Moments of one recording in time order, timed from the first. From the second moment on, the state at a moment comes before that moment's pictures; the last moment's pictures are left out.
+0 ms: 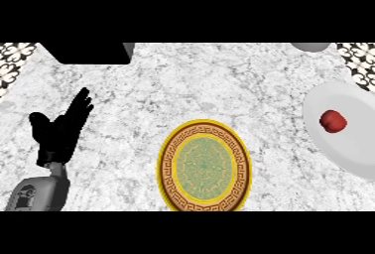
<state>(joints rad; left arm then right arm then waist) -0.17 0.18 0.11 -1.44 -0.01 -0.02 0.19 -0.44 -0.82 -0.54 -0.46 0.06 0.52 -0.65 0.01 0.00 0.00</state>
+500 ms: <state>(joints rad) -0.17 0.17 0.11 -1.44 -0.01 -0.03 0.19 -0.43 -0.89 -0.53 -0.35 0.07 0.49 -0.73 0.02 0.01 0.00</state>
